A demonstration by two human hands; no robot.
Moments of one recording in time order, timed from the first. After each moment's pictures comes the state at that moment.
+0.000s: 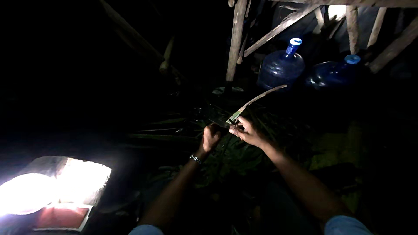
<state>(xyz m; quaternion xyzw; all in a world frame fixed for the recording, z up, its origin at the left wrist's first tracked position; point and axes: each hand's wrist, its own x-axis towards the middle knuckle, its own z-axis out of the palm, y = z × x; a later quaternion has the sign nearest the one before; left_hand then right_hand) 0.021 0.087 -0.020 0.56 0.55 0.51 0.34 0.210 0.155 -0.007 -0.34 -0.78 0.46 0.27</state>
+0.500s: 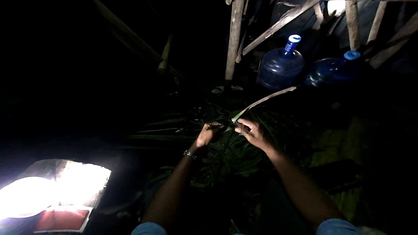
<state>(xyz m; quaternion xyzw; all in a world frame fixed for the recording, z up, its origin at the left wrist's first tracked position) 0.010 0.089 0.005 0.46 0.52 0.46 0.56 0.229 0.154 -0.027 -0.31 -0.82 0.31 0.38</state>
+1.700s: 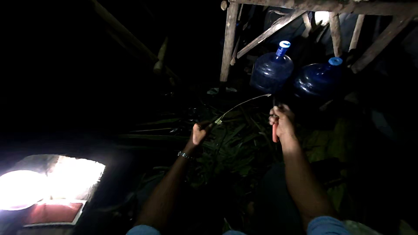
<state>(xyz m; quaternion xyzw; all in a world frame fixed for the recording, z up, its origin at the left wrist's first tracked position) -0.003 0.089 -0.021 0.54 0.59 0.46 0.38 0.300 0.178 0.012 -0.49 -0.40 0.51 0.58</state>
